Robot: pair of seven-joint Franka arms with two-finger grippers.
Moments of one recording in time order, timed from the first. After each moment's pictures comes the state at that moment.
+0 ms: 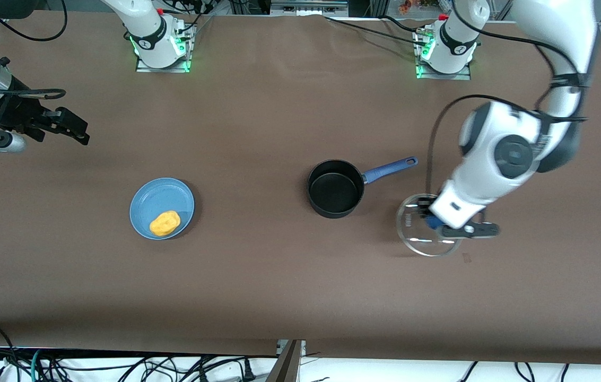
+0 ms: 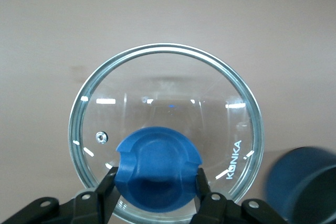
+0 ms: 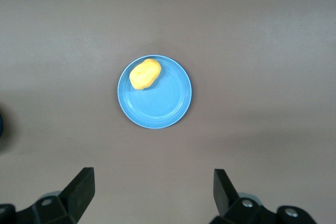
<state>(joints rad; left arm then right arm) -0.08 0.41 -0.13 -1.68 0.05 2.07 -0.22 0.08 0.03 0.03 -1.61 0.01 1.65 0.18</state>
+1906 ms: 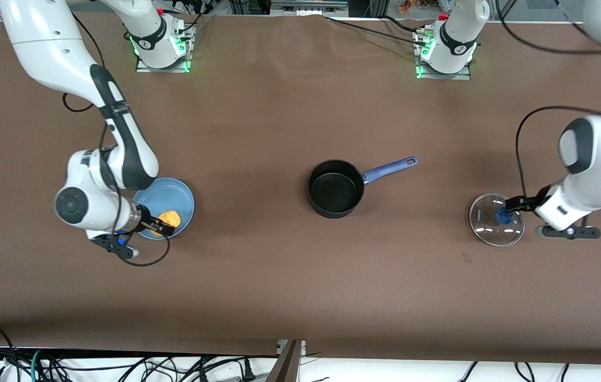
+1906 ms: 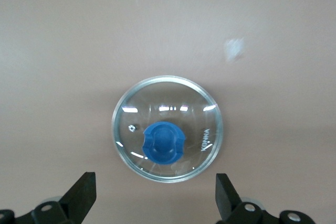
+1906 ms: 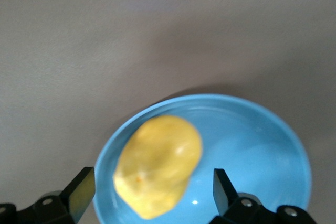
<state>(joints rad) 0.19 0.33 -0.10 -1.77 0.11 2.07 0.08 0.14 0.68 0.03 -1.60 0.06 2.18 0.57</state>
